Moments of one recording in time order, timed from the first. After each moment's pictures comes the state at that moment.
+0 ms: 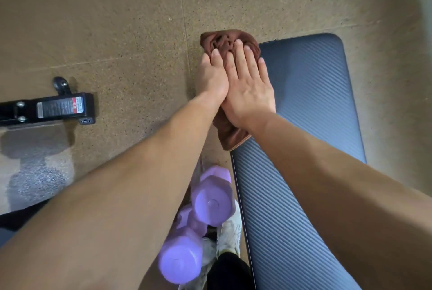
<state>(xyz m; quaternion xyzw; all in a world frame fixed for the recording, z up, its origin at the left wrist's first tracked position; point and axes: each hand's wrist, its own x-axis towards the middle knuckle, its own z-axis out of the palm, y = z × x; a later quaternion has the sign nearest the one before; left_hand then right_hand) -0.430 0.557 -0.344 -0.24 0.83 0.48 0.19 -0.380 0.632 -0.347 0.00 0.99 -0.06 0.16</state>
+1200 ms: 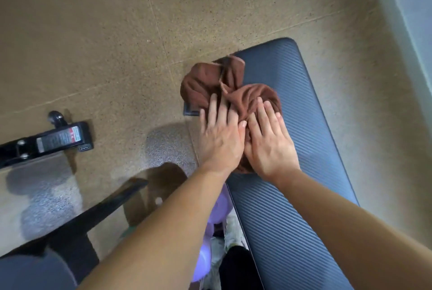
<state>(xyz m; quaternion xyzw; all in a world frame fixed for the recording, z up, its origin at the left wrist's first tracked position) -0.318 0.568 -0.341 0.21 0.96 0.12 0.11 -0.251 0.686 -0.348 0.08 0.98 -0.12 0.10</state>
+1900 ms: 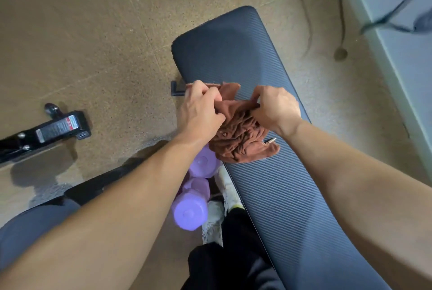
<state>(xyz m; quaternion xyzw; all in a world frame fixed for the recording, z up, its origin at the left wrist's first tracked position) -0.264 0.537 -0.243 0.22 0.94 0.18 0.18 -0.205 0.714 -0.248 0.25 0.93 -0.18 0.22</state>
